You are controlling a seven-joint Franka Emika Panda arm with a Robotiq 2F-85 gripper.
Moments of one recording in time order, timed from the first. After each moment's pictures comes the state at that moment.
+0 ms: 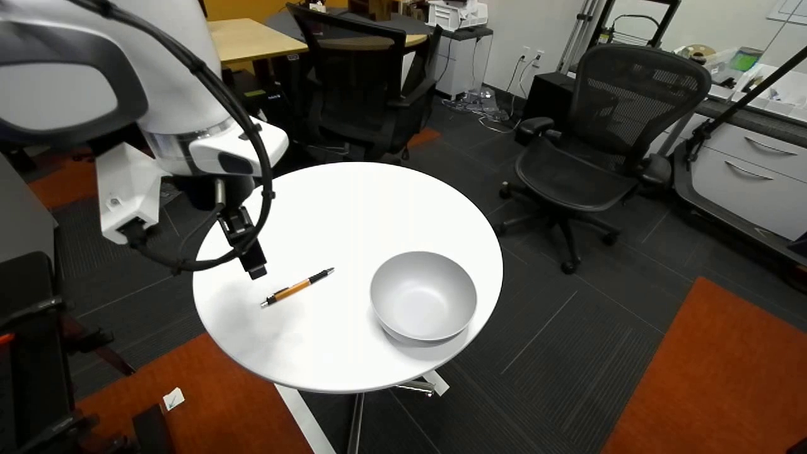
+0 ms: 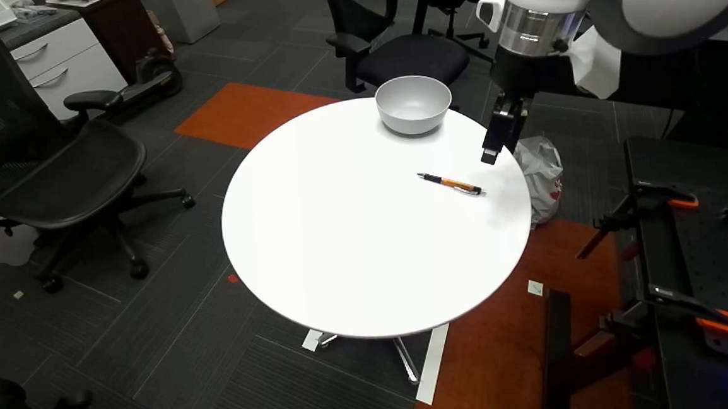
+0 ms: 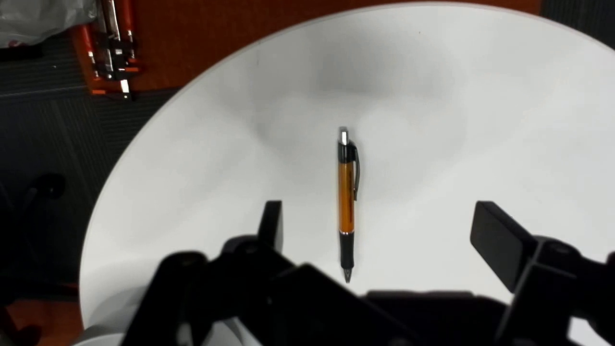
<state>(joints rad) -0.04 0.09 -0.10 -2.58 0.01 2.73 -0.03</state>
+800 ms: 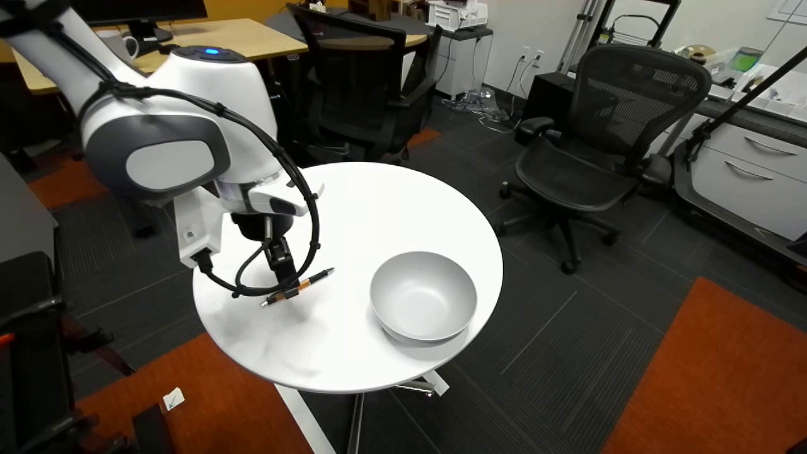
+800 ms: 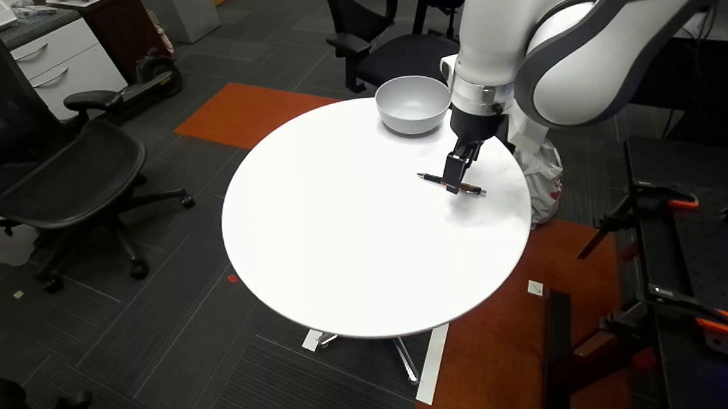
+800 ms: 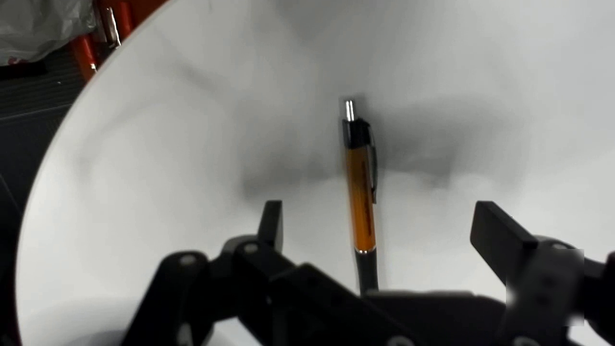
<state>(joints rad) -0.01 0.40 -0.11 -2.41 -0.04 2.84 0.13</state>
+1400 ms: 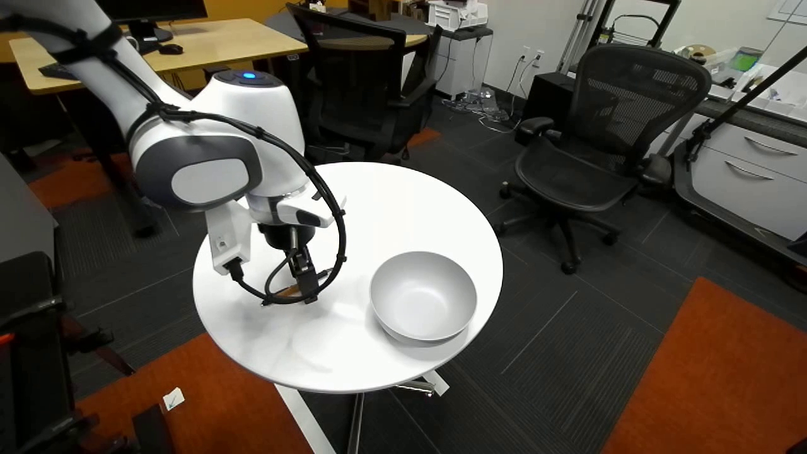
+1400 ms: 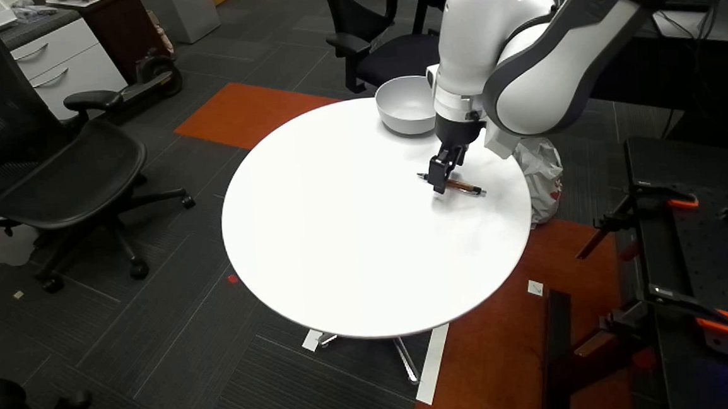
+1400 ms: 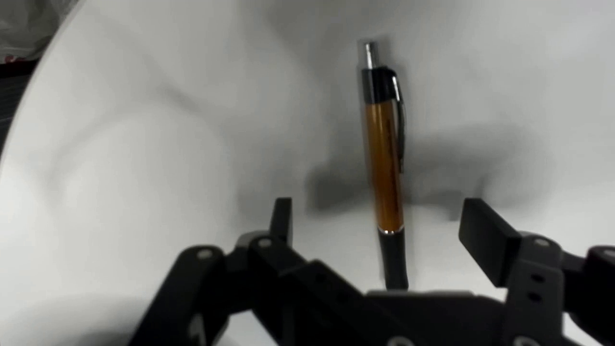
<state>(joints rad) -0.02 0.51 -0.11 -2.30 -0.02 2.84 0.13</state>
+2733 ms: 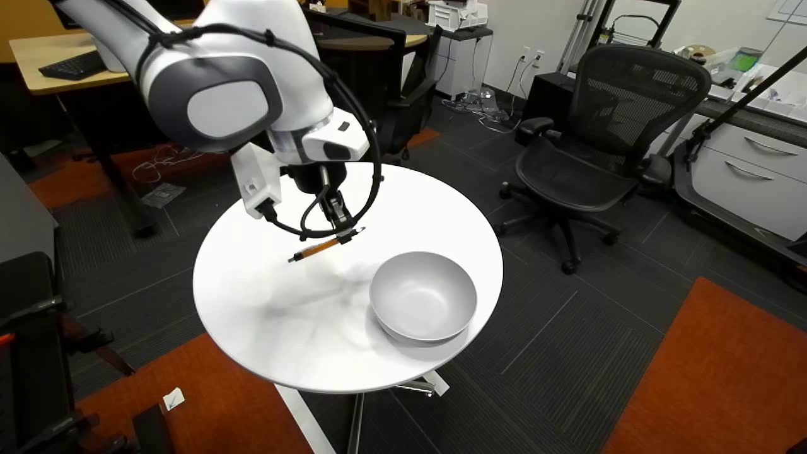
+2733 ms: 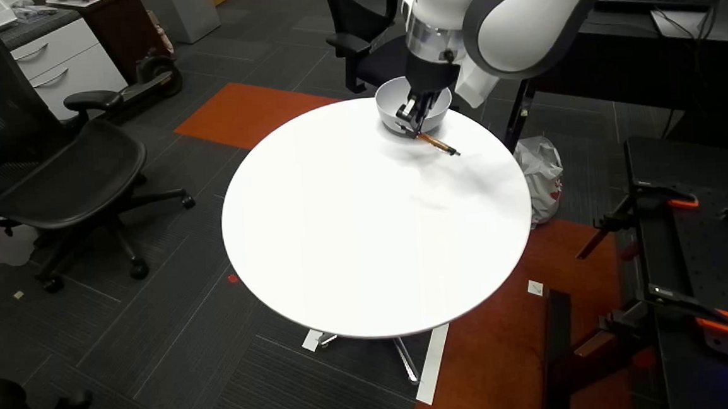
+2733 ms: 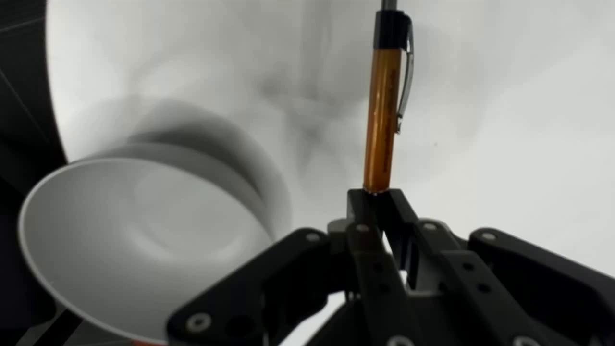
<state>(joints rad) 0.03 0.40 -0.18 -2.21 -0.05 2.82 0.15</state>
